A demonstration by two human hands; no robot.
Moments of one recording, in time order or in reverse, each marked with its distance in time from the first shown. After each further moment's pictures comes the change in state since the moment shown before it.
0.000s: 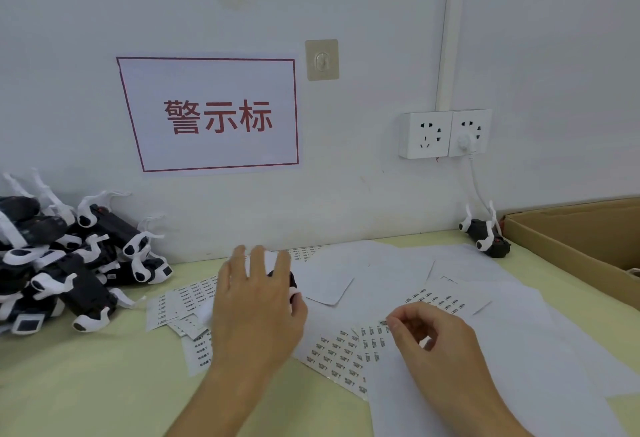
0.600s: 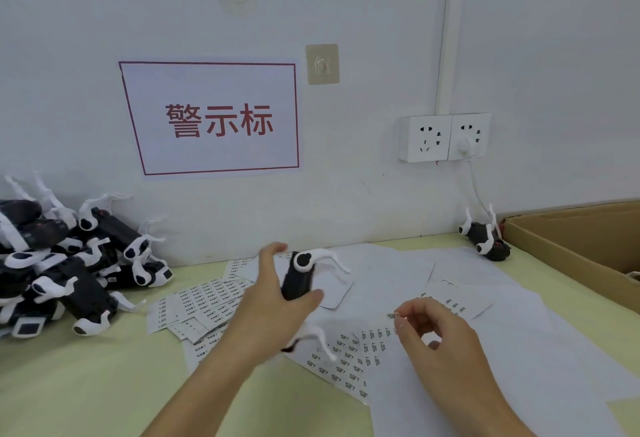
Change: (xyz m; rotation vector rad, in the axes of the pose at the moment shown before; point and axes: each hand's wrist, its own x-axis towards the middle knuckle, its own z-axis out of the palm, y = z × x) left_hand 0.011 0.001 -0.023 -0.937 -0.477 -0.380; right_hand 0.003 0.004 -0.003 0.045 0.008 0.070
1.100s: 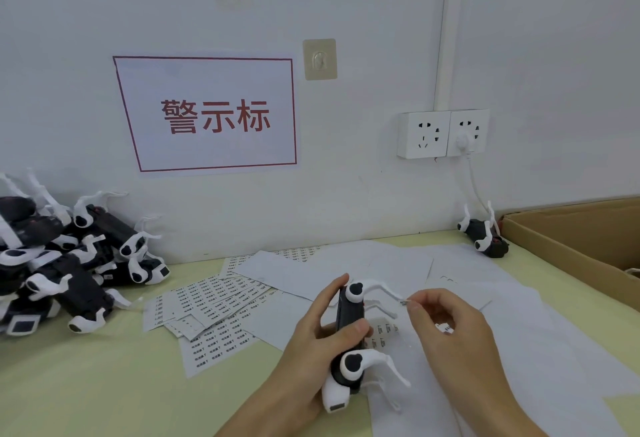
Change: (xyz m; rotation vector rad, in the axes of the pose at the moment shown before) left_hand -0.020 -0.018 0.063 -0.887 -0.365 -0.088; right_hand 0.005 0.002 -0.007 0.067 0.138 -0.006
